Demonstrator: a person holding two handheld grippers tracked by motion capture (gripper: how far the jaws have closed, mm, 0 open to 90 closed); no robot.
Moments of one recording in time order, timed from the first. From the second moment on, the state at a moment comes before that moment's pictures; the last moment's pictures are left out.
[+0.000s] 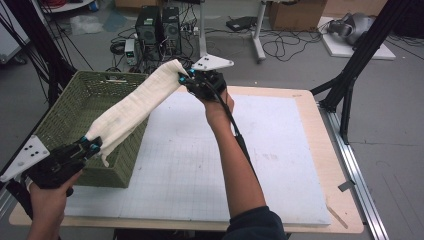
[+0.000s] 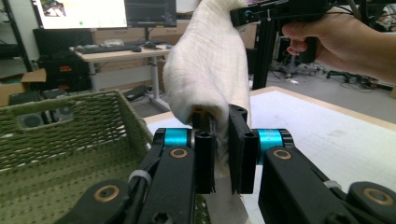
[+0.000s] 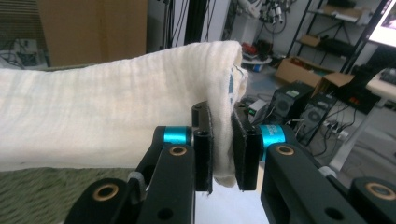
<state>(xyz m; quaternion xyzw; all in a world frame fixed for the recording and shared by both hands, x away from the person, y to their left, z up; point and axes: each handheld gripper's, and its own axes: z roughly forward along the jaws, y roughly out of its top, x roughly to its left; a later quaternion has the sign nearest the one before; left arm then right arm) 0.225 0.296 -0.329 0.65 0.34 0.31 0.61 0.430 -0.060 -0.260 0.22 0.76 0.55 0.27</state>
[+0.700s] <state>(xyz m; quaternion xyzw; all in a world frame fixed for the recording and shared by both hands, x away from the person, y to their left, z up) 0.220 0.319 -0.327 0.62 0.38 0.33 0.60 0.463 0.012 -0.256 0.23 0.75 0.56 0.26</state>
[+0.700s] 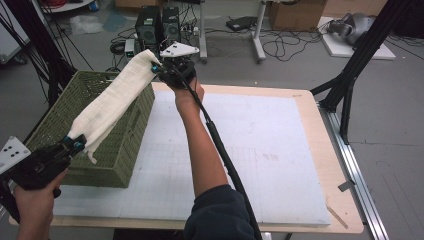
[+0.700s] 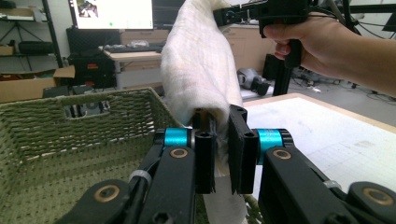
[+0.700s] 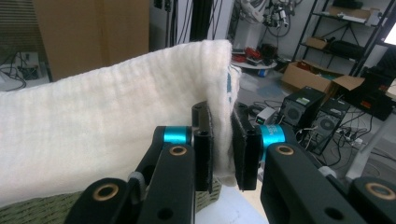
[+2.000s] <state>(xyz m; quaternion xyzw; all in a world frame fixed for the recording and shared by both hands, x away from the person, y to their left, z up) 0.221 0.353 -0.339 0.59 0.47 0.36 0.55 0.507 0.140 -0.293 0.27 0.80 0.48 0.25</state>
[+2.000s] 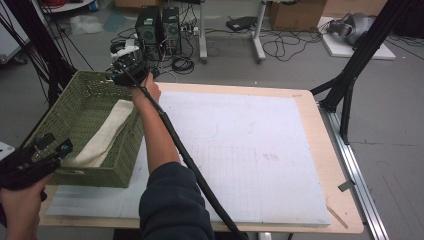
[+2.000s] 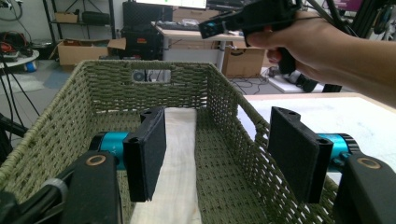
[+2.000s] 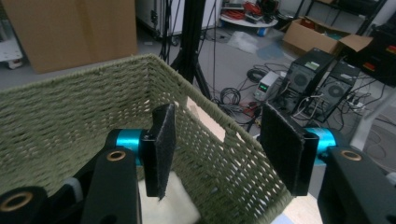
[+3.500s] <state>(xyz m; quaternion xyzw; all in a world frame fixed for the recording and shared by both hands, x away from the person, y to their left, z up) 0.242 0.299 -0.337 0.63 0.40 0.28 0.60 0.431 -0.043 -0.289 0.25 0.79 0.52 0.21</state>
